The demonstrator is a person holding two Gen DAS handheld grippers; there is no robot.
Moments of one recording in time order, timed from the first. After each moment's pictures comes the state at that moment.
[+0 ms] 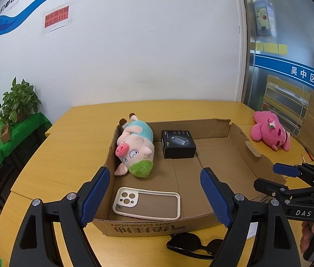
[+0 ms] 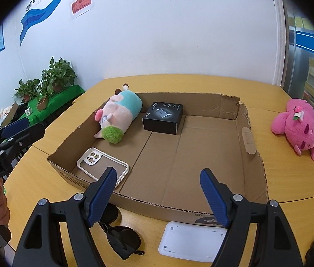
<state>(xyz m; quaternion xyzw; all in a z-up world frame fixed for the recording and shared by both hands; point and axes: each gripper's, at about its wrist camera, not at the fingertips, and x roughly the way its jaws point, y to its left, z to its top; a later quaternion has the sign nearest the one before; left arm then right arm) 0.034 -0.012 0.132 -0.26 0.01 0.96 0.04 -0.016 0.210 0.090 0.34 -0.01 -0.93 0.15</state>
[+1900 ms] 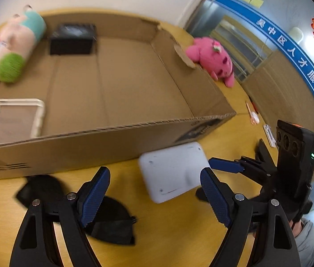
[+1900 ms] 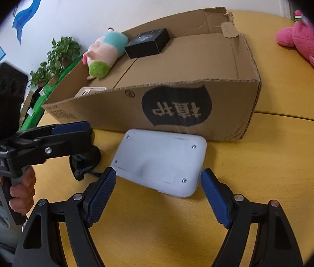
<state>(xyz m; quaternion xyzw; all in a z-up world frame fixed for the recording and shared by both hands) -0.009 0.119 -0.003 -0.51 -0.08 0.81 0.27 0.007 0.303 -0.025 0.49 -0.08 -0.84 0.23</state>
